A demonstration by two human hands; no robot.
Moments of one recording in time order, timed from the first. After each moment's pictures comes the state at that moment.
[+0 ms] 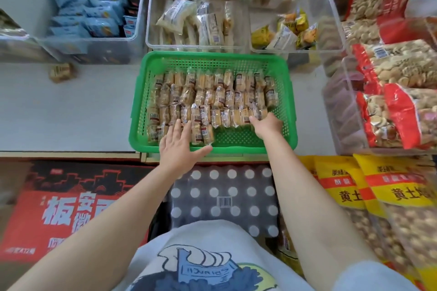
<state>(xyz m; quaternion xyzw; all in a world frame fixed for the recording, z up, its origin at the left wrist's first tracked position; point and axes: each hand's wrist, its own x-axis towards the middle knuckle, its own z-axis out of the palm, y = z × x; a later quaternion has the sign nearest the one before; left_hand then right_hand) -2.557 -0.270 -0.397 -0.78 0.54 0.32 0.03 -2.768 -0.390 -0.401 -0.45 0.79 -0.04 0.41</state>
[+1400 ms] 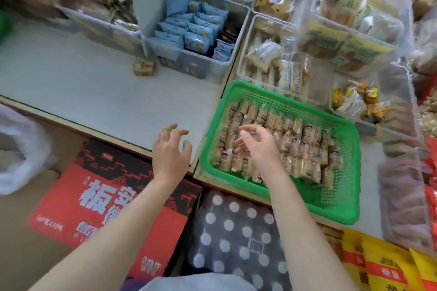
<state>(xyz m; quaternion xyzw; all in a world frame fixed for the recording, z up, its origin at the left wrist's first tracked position) -2.400 -0.225 -0.394 -0.85 0.40 0.14 -0.32 -2.579 -0.339 -0.317 -0.56 0.55 -0.18 0.59</state>
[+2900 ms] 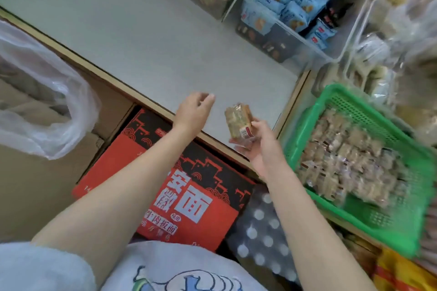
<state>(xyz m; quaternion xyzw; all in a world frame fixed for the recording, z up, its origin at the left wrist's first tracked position) -2.186 -0.215 -0.445 -0.81 0.22 0.41 -0.35 -2.352 -0.276 -0.386 -0.32 0.58 -0.12 0.74</state>
